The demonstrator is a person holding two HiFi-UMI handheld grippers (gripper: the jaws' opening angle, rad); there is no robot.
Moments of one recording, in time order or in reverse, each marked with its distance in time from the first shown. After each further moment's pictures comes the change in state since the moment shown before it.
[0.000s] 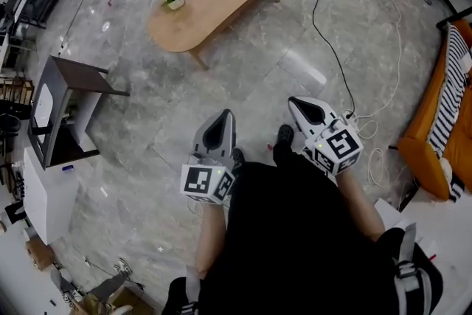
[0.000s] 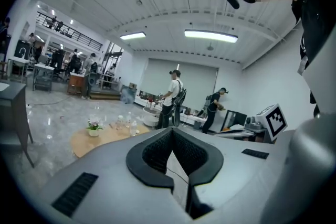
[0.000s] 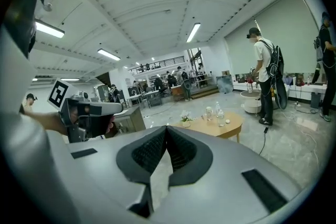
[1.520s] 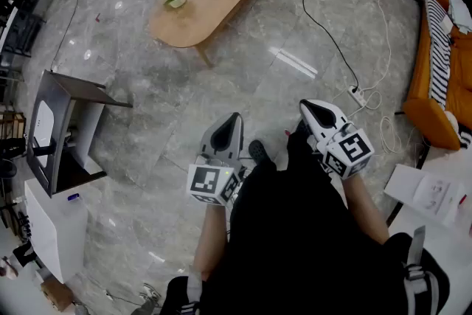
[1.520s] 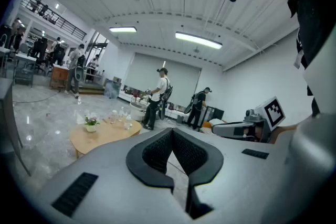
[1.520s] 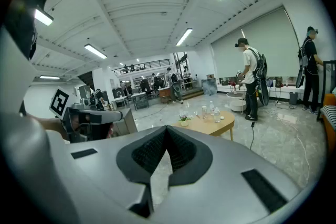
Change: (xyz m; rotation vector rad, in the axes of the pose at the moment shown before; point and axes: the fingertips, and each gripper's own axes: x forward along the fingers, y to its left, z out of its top) left arm -0.167 0.106 -0.026 0.019 0.041 -0.229; right arm 0.023 0.204 -0.022 0.040 -0.032 -0.214
